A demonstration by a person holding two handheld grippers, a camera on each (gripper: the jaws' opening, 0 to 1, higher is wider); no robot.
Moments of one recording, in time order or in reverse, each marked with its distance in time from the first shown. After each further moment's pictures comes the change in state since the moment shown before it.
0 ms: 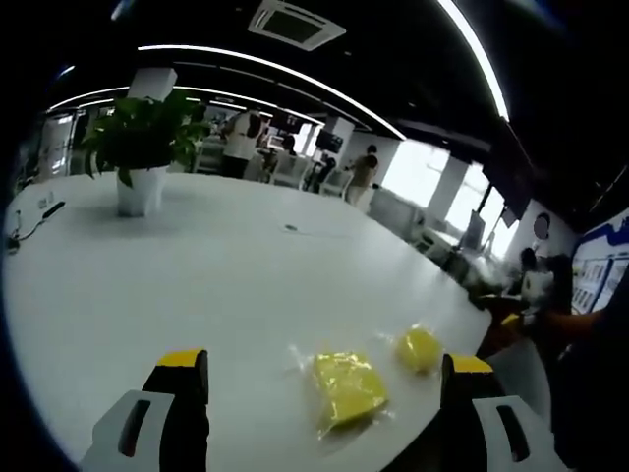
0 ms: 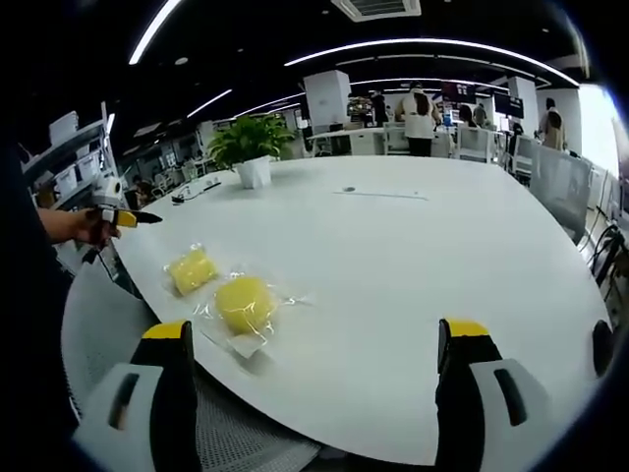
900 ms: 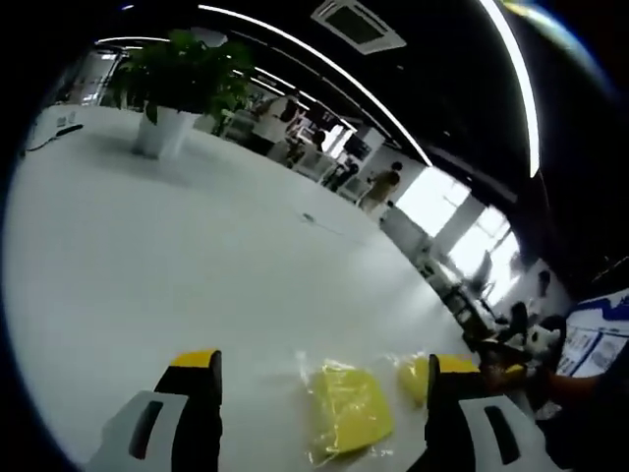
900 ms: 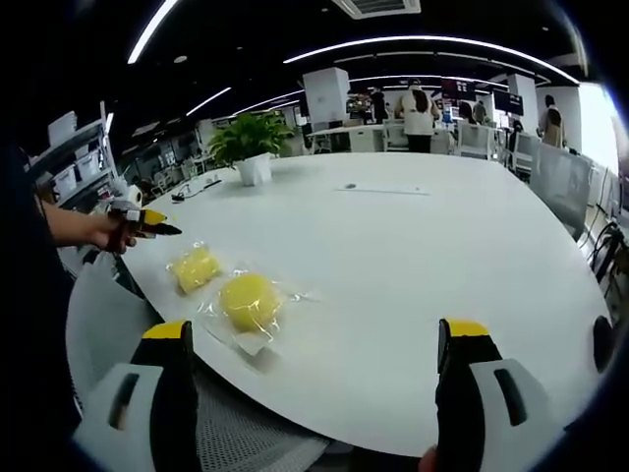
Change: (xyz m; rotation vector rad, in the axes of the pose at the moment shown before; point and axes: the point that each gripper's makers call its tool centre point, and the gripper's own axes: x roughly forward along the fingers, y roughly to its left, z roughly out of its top) left arm 0.050 0.019 -0.018 -0.290 -0.019 -0.025; right arm -0.002 0.007 -0.004 0.022 0.027 -0.001
